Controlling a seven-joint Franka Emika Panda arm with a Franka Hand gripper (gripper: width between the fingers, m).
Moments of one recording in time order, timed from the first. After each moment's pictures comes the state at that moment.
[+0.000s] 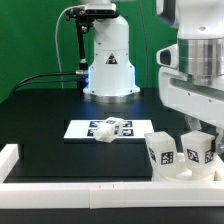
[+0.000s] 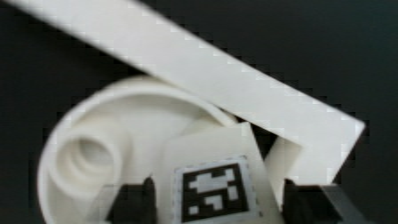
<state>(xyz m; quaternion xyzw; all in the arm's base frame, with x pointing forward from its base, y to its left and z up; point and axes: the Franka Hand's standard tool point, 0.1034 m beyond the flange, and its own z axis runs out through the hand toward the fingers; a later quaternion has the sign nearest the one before) 0.595 0.122 0.070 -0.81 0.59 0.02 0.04</state>
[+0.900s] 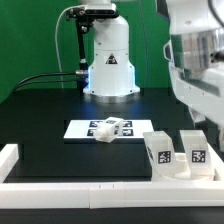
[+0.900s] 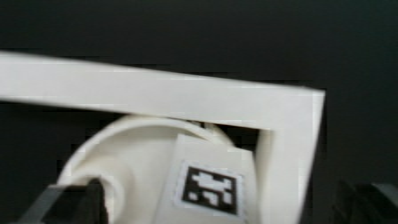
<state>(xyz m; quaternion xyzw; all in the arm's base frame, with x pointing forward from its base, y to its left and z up) 0.601 0.125 0.087 -0.78 0.62 0.04 0.08</state>
